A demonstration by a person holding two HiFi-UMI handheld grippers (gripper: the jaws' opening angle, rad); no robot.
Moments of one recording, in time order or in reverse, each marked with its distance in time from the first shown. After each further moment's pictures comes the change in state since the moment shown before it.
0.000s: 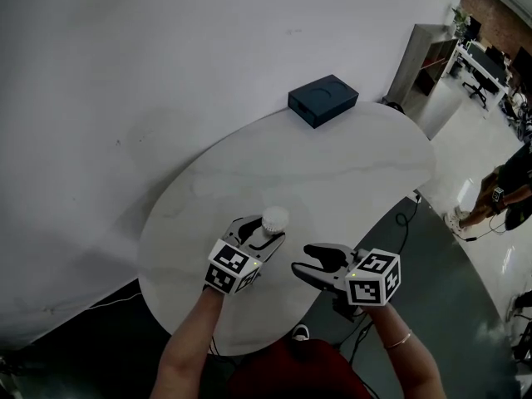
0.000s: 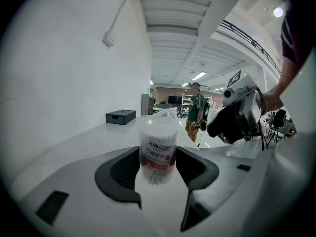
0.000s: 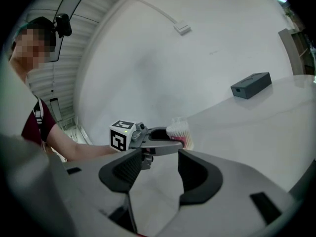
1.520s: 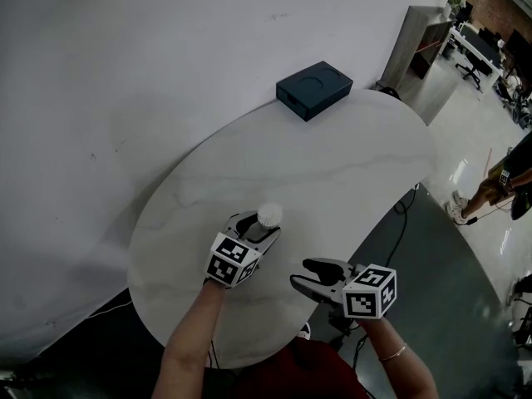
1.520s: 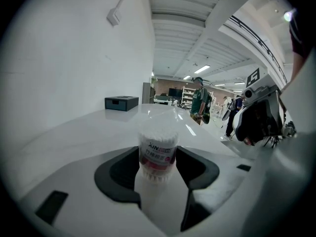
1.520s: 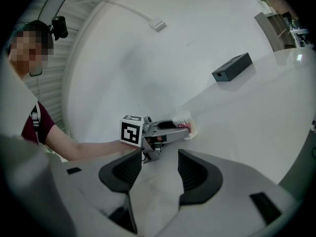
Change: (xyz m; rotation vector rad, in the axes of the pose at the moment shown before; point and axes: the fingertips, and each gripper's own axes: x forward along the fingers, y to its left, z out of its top) left arm 0.062 0.039 -0.039 -0.032 0.102 -0.026; right arm 0.011 -0.040 -0.034 0.176 -0.005 -0.066
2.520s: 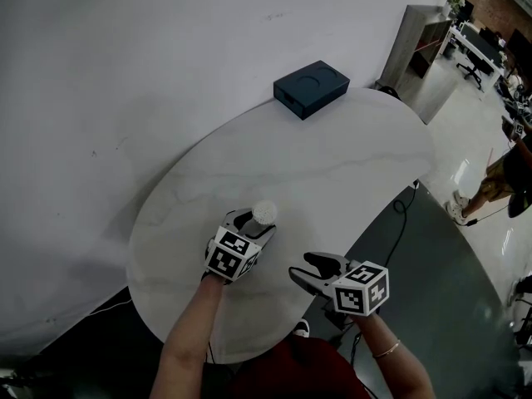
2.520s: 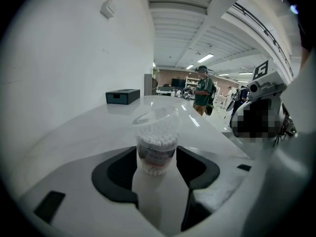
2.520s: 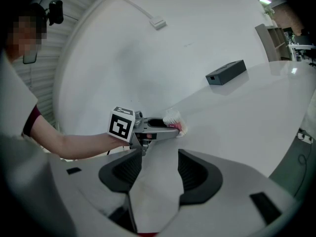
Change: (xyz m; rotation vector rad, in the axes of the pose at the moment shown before) left arm 0.004 0.000 -0.009 0.023 0.117 0.051; right arm -0.004 -0.022 -0.007 -0.046 0.020 -0.115
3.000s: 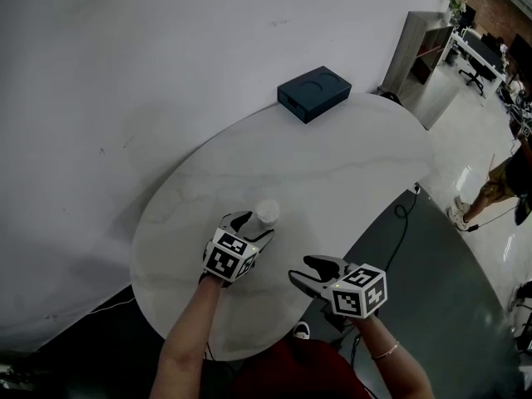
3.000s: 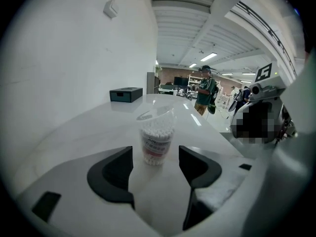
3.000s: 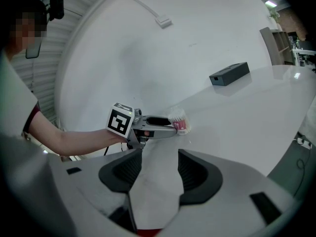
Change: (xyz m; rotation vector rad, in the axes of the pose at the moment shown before) left arm -0.020 -0.002 -0.006 -0.026 0.025 0.023; right arm -0.003 0.013 -0.008 -0.036 0.018 0.000
